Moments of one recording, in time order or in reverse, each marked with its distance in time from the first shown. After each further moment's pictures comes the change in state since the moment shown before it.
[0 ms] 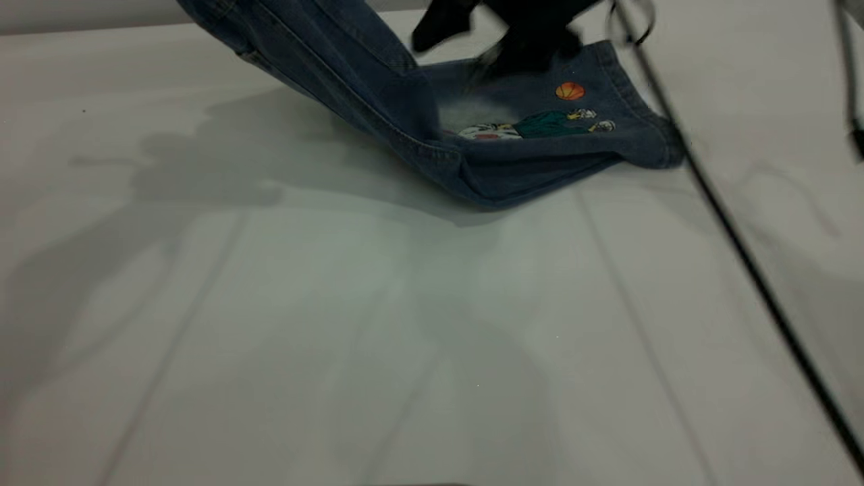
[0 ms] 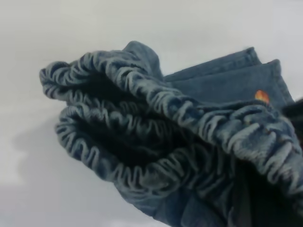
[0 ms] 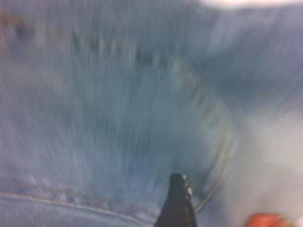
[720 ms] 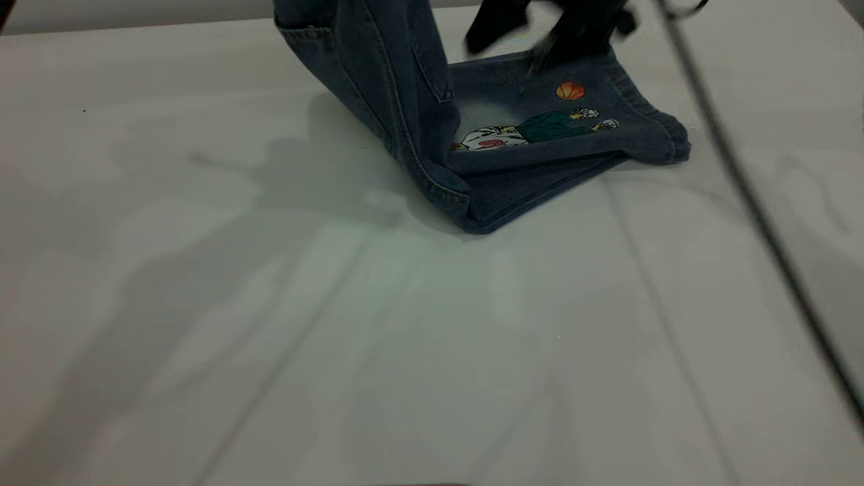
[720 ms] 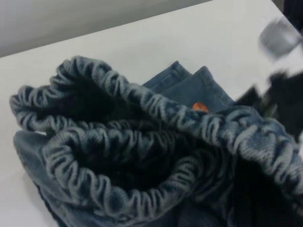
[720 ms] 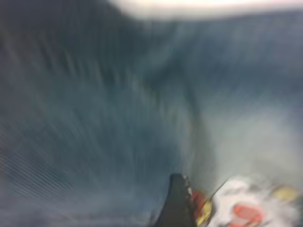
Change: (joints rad) left arm -0.284 0.000 0.000 -0.003 -0.197 0.055; right arm -0.085 -0.081 0.002 -0.257 0.053 0.117
